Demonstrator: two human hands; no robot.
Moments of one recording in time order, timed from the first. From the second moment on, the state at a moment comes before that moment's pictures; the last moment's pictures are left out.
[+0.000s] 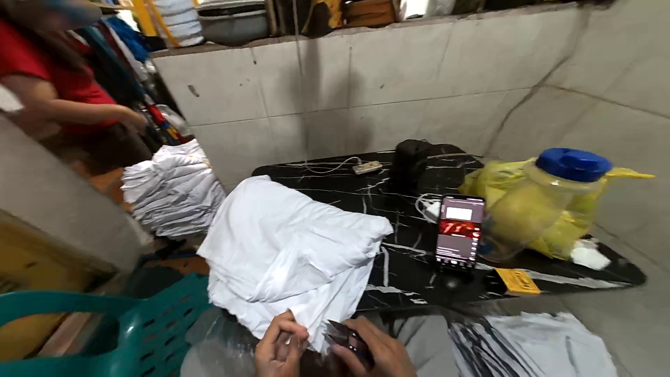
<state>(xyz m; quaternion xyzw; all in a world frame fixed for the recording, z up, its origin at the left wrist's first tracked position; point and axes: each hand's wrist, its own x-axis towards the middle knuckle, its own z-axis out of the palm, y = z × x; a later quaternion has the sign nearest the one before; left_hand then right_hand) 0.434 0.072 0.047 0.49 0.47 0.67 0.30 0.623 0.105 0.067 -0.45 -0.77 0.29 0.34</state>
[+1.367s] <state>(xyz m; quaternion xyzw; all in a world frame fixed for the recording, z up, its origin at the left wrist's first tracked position) 0.413 0.065 0.042 0.67 0.47 0.51 0.26 0.578 0.101 0.052 -0.44 -0.63 0.46 0.45</state>
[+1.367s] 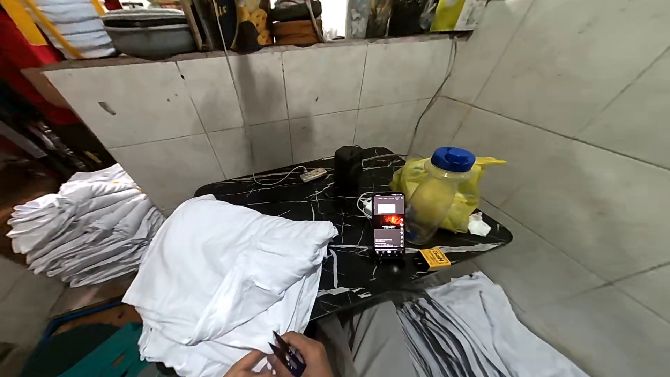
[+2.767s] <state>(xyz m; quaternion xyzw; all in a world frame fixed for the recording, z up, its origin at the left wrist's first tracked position) 0.428 0.063 0.039 0.66 0.48 0.56 0.13 0.610 0.099 0.060 -0.40 -0.82 0.19 0.37</state>
